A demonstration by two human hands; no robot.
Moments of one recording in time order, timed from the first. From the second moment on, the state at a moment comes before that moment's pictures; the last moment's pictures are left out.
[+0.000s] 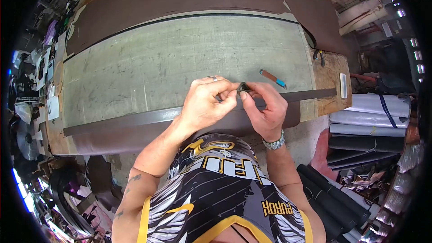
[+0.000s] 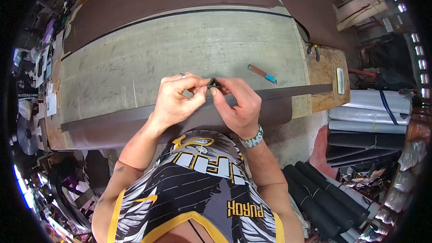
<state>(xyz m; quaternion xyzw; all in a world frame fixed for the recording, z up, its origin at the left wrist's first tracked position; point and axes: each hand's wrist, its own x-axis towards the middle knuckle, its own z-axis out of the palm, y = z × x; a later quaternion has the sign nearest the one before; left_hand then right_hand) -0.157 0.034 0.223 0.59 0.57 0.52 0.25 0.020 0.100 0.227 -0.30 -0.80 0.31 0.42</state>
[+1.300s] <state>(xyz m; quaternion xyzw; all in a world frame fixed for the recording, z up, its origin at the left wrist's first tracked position) -0.126 0.042 0.230 0.54 0.57 0.61 0.10 0.024 0.118 0.245 -0.25 -0.82 0.31 0.41</state>
